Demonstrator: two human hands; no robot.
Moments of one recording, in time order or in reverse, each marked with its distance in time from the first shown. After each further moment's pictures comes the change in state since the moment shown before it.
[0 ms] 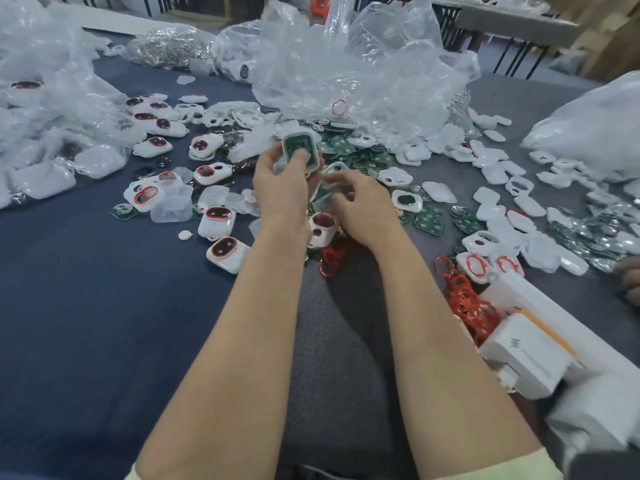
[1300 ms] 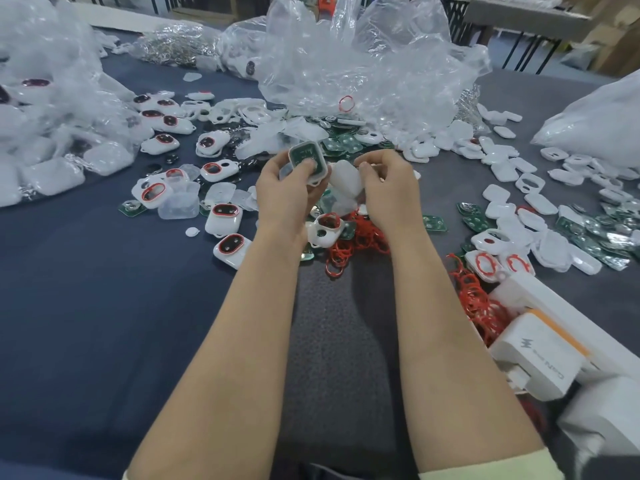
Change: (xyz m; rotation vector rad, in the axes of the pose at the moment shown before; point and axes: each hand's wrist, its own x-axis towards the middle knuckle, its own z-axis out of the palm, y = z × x) left_hand 0.006 -0.005 -0.017 0.049 -0.067 -0.054; right_hand 0.005 -0.002 -0.011 0.181 0.217 0.088
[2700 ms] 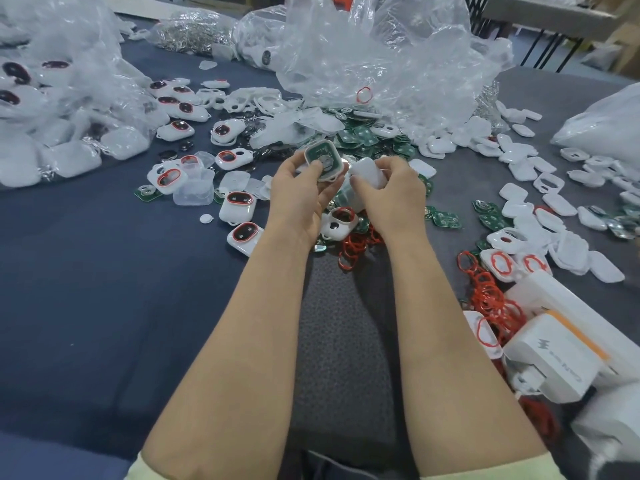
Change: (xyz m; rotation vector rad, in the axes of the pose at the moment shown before) left_hand 0.003 -0.004 -0.010 -0.062 -0.045 -0.082; right_hand -0.009 0.009 0.015 -0.239 0.023 0.004
